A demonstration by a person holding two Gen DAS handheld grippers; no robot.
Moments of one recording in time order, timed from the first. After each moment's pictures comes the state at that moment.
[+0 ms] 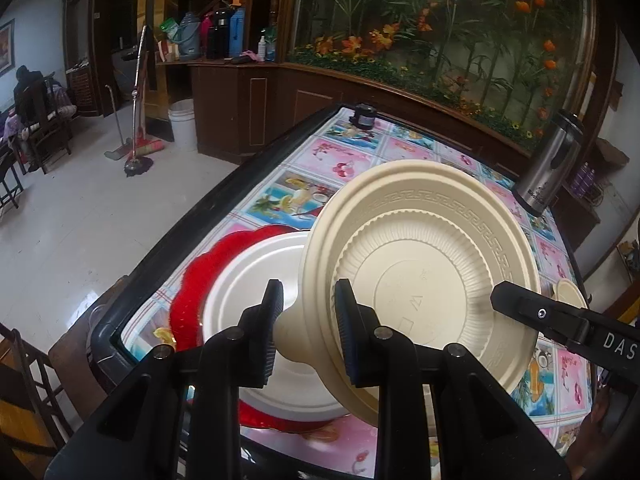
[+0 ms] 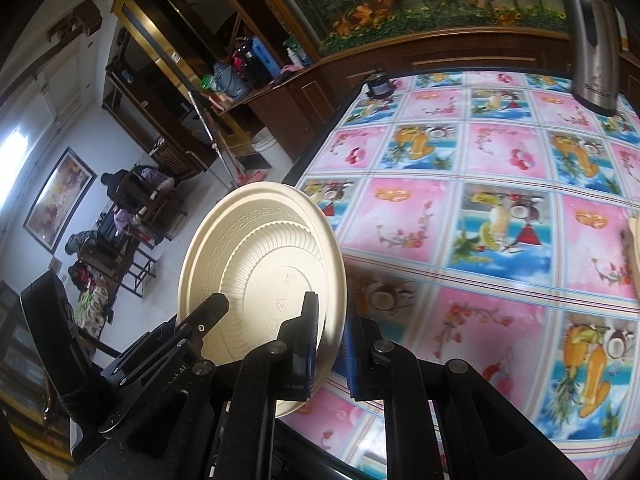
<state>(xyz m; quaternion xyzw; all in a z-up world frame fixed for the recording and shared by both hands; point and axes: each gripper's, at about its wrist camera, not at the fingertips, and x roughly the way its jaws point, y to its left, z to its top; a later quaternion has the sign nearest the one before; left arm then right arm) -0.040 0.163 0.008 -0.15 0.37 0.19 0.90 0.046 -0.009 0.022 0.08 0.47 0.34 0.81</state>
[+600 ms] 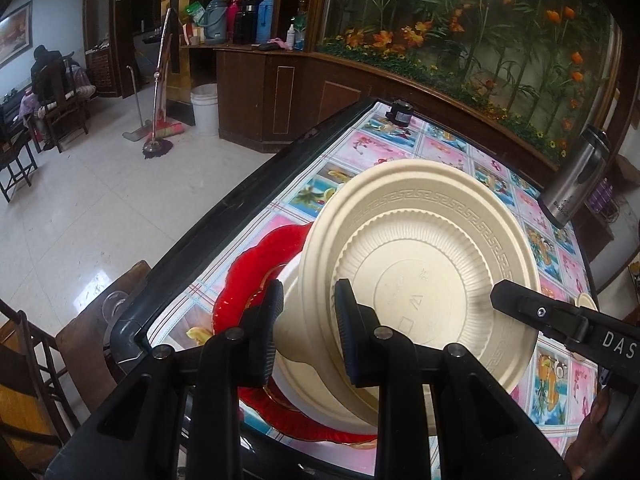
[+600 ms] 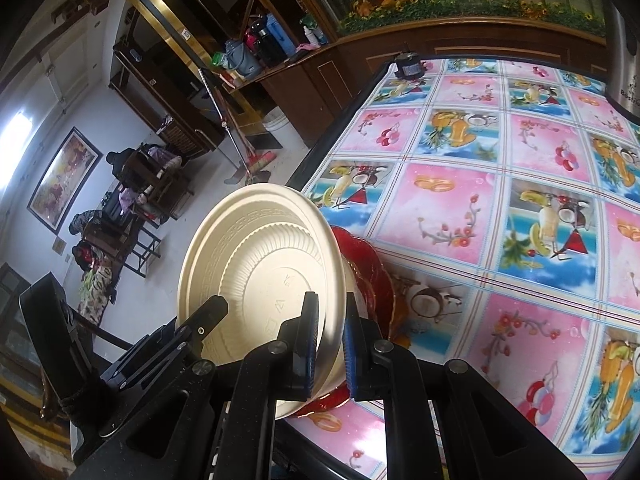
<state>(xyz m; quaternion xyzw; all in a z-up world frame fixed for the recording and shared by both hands) -0.046 0.199 -0.008 -0.18 0.38 0.22 0.88 0.053 0.043 0.006 0.05 0.49 0.36 0.79</state>
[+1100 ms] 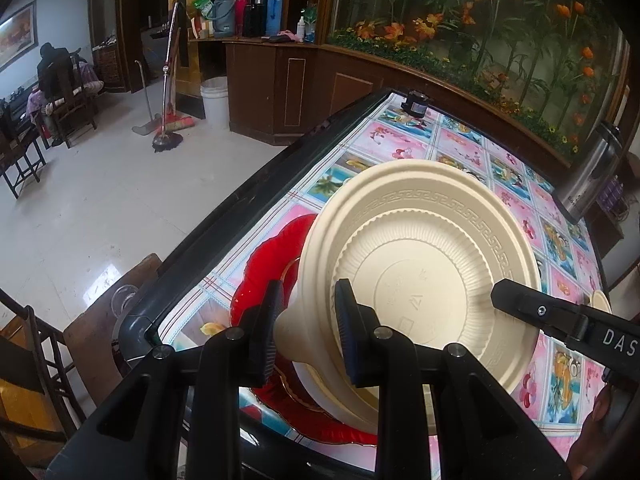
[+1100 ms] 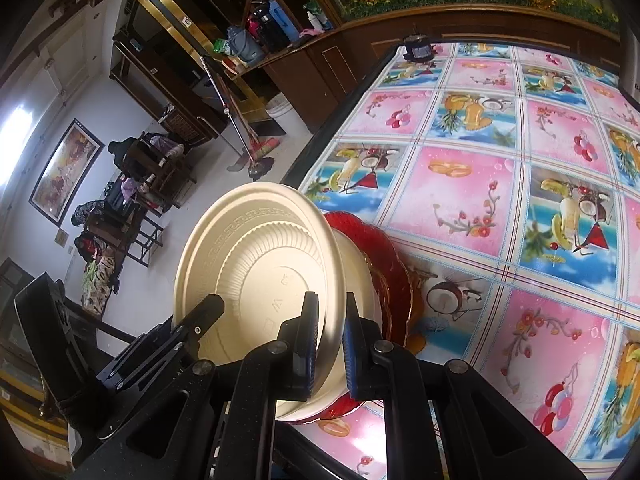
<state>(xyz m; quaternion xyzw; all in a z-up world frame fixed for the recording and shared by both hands) -0.045 0.208 -0.020 -0.17 0.39 0.23 0.87 0.057 0.061 -0.013 0.05 0.51 0.37 0.78</state>
